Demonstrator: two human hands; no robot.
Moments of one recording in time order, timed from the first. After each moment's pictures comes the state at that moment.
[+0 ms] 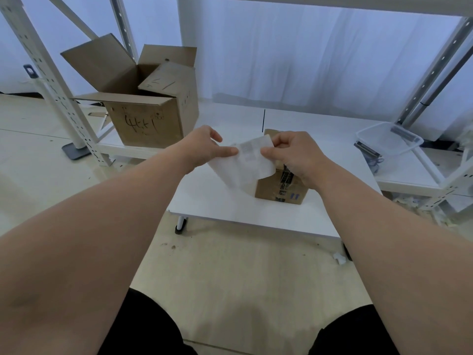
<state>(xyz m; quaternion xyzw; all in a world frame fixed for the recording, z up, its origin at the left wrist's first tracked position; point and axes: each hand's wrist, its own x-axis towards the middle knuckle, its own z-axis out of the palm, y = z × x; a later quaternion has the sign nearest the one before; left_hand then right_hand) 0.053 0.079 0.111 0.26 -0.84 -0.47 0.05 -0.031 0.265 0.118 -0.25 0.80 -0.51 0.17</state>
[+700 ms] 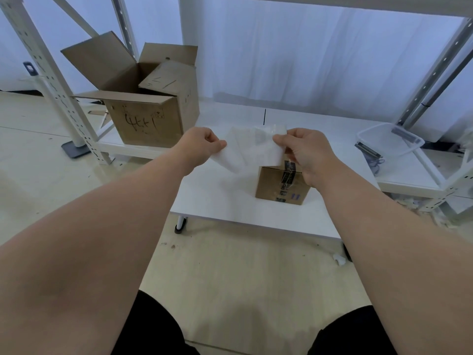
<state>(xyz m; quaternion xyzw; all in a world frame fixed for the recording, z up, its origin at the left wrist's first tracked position) 0.053 0.076 0.104 0.26 -0.83 -0.48 0.12 -0.038 0.265 0.119 -0.15 0.74 -0.63 0.17</state>
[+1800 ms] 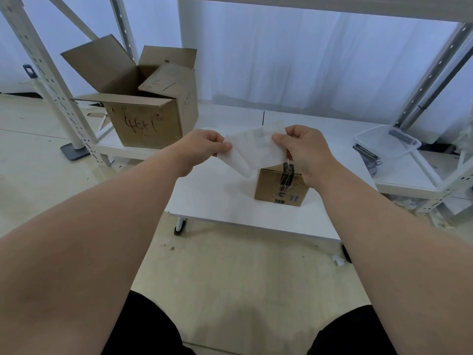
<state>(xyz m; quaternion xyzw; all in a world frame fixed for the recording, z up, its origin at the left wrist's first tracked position) 0.058 0.076 0.113 0.21 -0.81 -0.55 0.05 -0.038 0.263 0.122 -0.17 0.75 -0.62 0.14</state>
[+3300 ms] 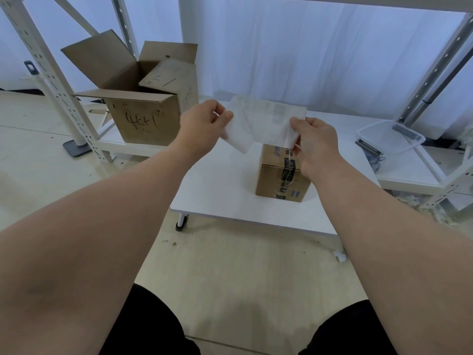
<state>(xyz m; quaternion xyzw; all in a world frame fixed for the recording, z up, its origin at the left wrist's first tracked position) 0.047 0.086 0.121 0.19 -0.85 -0.41 0.27 -0.046 0.259 0.120 -0.05 0.65 -0.75 0.12</state>
